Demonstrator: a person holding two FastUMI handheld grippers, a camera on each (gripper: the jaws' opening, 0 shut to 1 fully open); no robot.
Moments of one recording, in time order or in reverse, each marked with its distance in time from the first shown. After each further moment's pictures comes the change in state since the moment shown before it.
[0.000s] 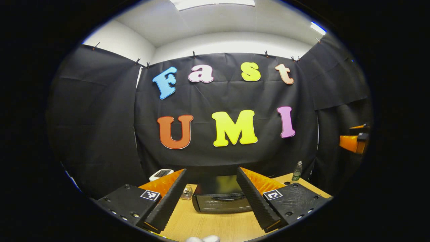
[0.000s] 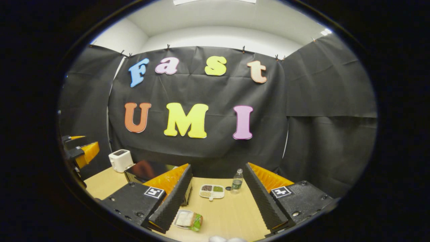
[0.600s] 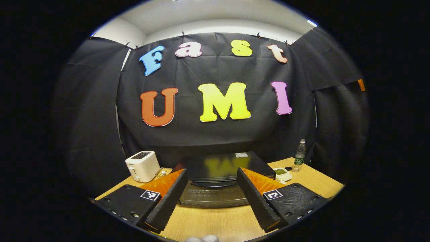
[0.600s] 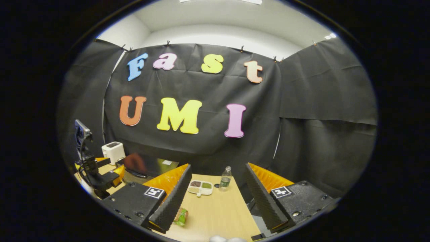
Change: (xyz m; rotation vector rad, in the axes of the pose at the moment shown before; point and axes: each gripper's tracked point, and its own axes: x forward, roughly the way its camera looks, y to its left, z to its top) left arm 0.086 -0.055 -0.137 0.005 0.129 -0.072; right arm -0.011 -0.037 -0.015 -0.068 0.034 -0.059
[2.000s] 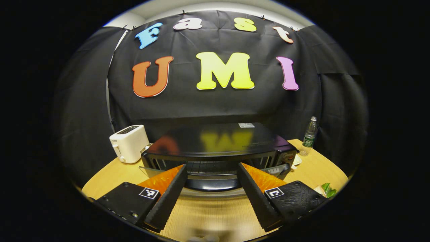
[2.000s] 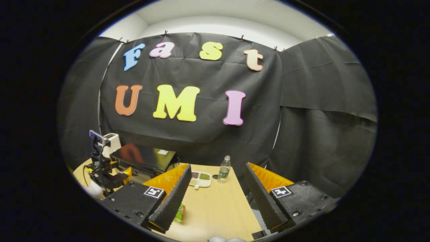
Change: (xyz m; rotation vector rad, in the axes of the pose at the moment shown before) left arm 0.030 -0.001 -0.090 -0.038 0.187 -0.031; right arm 0.025 0.012 -0.035 0.015 0.099 0.008
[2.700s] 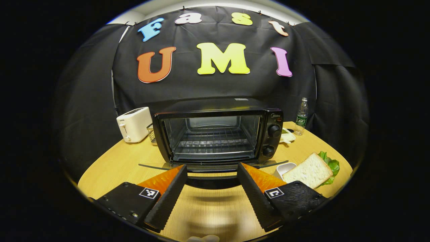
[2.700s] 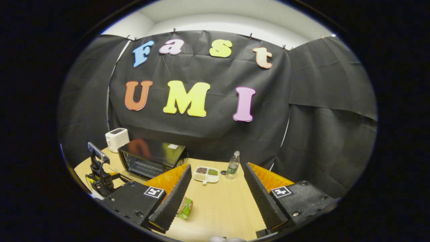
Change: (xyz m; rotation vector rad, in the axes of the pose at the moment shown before) left arm -0.054 -0.002 -0.073 0.012 0.087 -0.005; right arm -0.008 0.021 -0.021 -0.024 0.030 0.061
